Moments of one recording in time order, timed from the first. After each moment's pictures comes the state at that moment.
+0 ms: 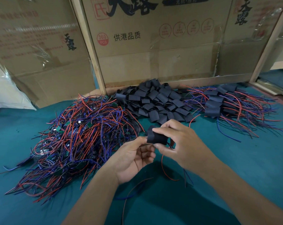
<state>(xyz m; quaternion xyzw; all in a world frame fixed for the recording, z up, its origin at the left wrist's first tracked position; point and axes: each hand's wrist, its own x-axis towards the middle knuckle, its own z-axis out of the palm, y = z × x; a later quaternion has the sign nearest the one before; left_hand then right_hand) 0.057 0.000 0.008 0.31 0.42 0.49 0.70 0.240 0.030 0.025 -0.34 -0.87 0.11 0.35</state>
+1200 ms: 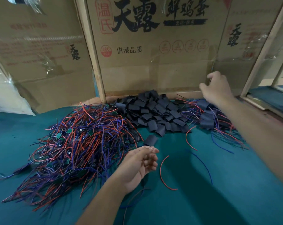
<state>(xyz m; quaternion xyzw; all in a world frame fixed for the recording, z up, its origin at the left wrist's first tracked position) 0.064 0.006 -0.005 0.35 0.42 0.49 0.68 0.315 0.207 0.119 -0.68 -0.62 0.08 0.38</state>
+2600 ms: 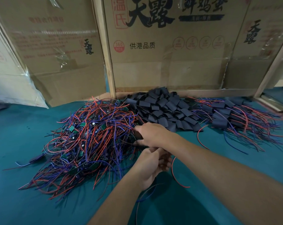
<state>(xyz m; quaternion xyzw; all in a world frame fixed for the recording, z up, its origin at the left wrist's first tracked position) 0.072 0.005 -0.010 0.35 0.46 0.48 0.66 0.118 0.116 0.026 -0.36 -0.93 0.03 0.00</state>
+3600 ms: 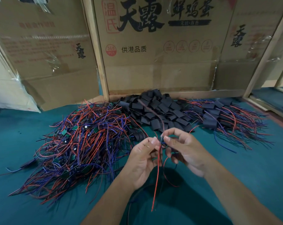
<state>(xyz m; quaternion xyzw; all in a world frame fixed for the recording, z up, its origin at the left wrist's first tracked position) 0.074 0.000 -0.001 0.42 0.31 0.57 0.63 0.236 0.037 0.028 -0.31 -0.57 0.64 0.40</state>
